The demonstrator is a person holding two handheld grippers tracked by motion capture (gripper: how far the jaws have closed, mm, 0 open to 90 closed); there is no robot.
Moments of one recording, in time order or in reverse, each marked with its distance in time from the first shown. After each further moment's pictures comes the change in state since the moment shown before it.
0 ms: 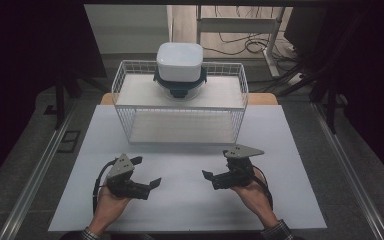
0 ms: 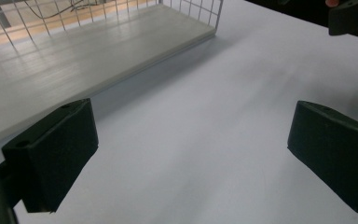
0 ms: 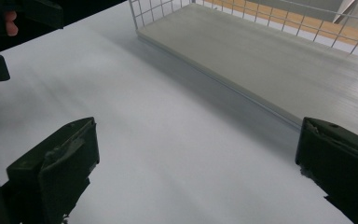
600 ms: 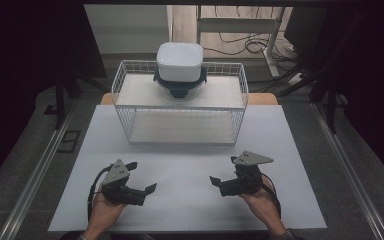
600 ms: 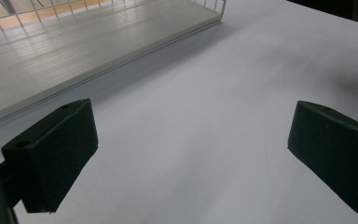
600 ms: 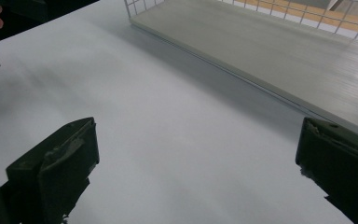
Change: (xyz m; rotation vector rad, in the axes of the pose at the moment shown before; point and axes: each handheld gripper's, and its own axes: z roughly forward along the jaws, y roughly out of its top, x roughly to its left) left arm 0.000 -0.014 -0.014 0.016 0.030 -0.010; right arm -0.003 -0.019 -0.019 0.005 -0.025 0.019
